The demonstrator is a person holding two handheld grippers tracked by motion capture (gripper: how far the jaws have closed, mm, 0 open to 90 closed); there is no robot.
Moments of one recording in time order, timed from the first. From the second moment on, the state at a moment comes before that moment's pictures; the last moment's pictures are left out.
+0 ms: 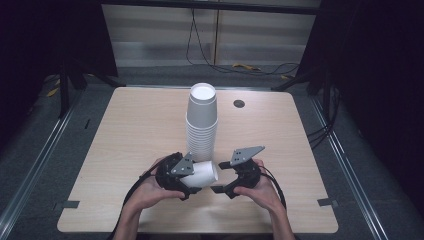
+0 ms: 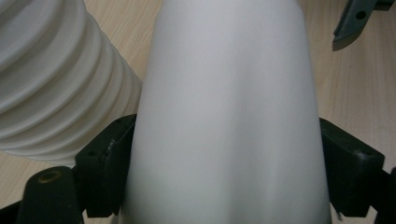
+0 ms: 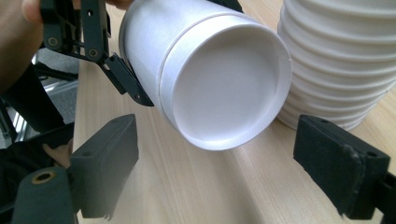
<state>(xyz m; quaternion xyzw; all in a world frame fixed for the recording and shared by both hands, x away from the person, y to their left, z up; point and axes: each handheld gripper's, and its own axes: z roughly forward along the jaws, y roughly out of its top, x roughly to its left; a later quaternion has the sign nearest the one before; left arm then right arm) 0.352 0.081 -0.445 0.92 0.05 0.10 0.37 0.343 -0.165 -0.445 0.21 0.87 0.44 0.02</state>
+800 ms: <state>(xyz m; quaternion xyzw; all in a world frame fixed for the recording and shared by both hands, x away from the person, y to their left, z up) 0.348 0.069 -0.448 0.94 0.03 0.11 0.32 0.352 -0.149 -0.448 0.18 0.91 0.37 0.02</state>
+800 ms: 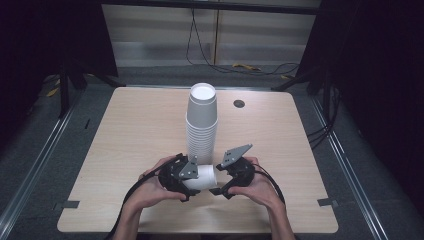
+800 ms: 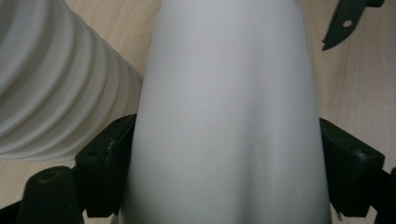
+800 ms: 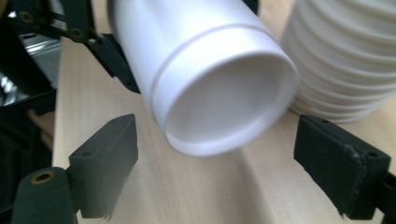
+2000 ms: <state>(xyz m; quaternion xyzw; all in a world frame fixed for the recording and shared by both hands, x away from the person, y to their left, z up) 0.343 0.060 -0.449 0.94 -0.02 0.09 0.33 0.357 -0.133 -0.443 0.14 0.92 0.36 -0.03</state>
